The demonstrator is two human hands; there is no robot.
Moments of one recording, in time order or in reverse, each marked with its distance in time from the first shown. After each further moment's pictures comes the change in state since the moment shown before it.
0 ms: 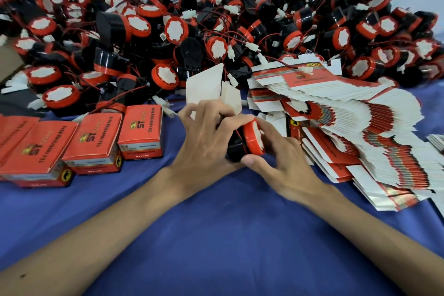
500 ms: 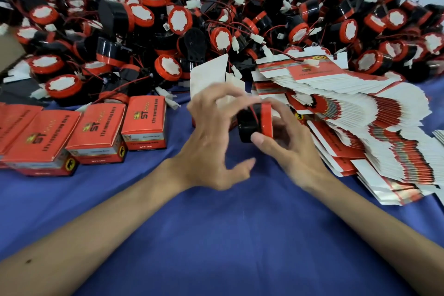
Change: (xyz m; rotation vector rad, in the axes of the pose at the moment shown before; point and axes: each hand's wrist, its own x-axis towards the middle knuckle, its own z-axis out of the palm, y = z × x) left_hand 0.001 0.000 -0.008 -0.299 -0.060 -0.036; right_hand 0.003 0.001 -0.006 0.344 0.049 0.106
